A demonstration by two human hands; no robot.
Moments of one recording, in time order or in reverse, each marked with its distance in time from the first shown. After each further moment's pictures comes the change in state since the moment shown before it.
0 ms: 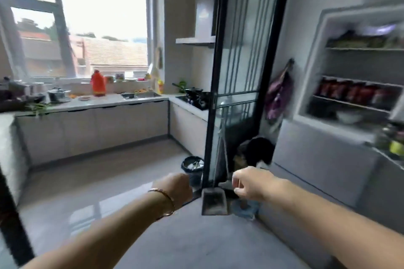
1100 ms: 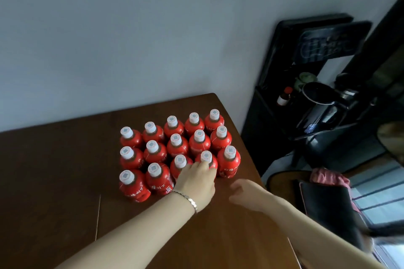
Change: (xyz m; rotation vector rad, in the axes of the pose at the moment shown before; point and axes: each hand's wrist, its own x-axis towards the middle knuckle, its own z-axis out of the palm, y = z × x) left_hand -0.604 -0.505 0.099 -0.057 0.139 -1.613; right_hand -0.088 -0.887 0.296 -0.291 -0.886 -1.343
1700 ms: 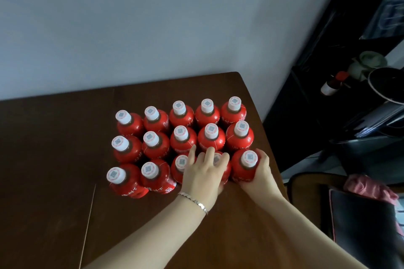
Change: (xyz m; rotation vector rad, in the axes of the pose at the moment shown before) left_hand 0.058 -0.024 0.071 0.015 0.154 -0.206; right_hand 0.096 0.011 0.008 0.421 0.326 -0.153
